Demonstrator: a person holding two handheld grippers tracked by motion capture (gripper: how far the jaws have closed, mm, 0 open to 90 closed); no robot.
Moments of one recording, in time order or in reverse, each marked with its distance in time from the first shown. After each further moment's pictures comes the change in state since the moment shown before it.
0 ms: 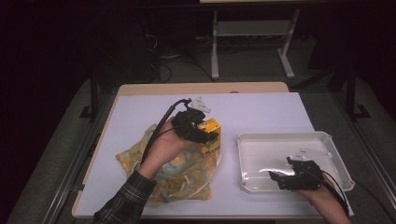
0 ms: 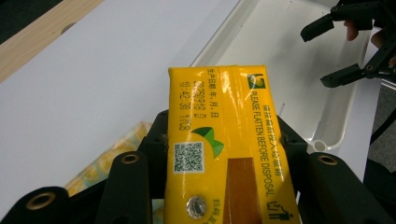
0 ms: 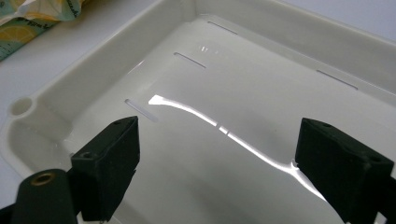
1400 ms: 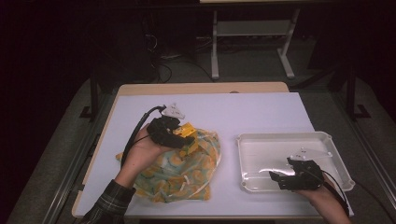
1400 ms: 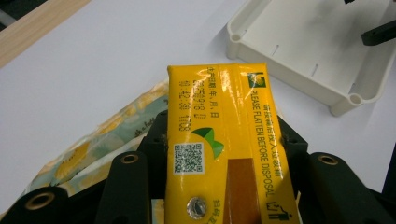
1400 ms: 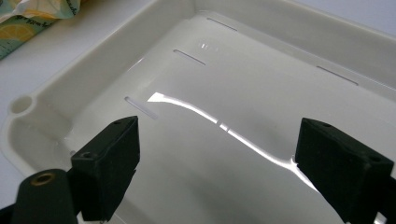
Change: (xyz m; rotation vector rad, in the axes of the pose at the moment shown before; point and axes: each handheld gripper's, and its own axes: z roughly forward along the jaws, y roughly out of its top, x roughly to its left) left arm 0.020 -0.049 -0.034 0.032 0.079 -0.042; right arm -0.001 0.000 -0.001 0.014 0.003 0.010
